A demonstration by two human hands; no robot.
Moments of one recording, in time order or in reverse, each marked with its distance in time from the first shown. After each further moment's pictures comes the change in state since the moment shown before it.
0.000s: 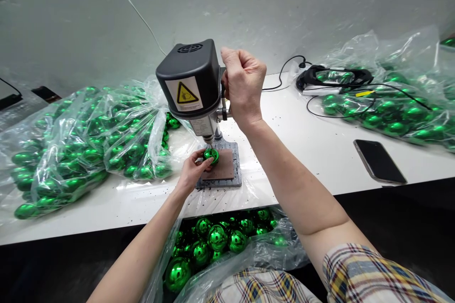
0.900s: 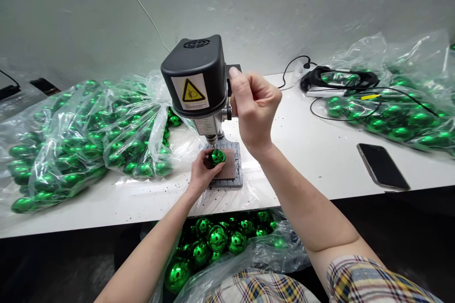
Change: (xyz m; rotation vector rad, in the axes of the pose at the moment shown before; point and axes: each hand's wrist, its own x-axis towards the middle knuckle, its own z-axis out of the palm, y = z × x) left_hand -0.006 -0.019 0.017 0.295 0.042 0.234; right_hand -0.048 -0.003 -0.011 -0.027 0.029 -0.290
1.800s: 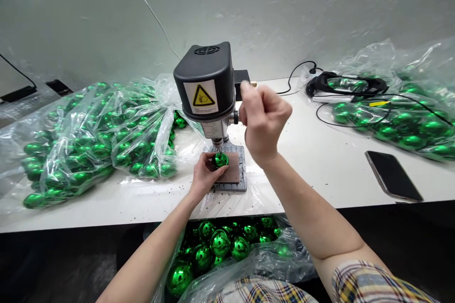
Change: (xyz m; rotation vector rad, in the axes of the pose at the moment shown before) left_hand -0.005 0.015 -0.009 0.070 0.042 -0.039; right_hand -0.010 0.000 -0.001 0.087 0.050 -0.038
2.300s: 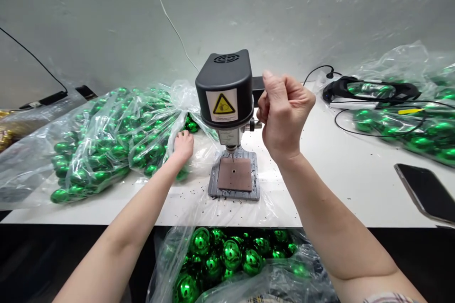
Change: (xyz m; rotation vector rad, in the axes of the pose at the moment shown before) left_hand 0.126 -0.017 -0.101 1.072 0.028 0.047; right_hand 0.023 -0.002 0.013 -0.017 -0.004 0.124
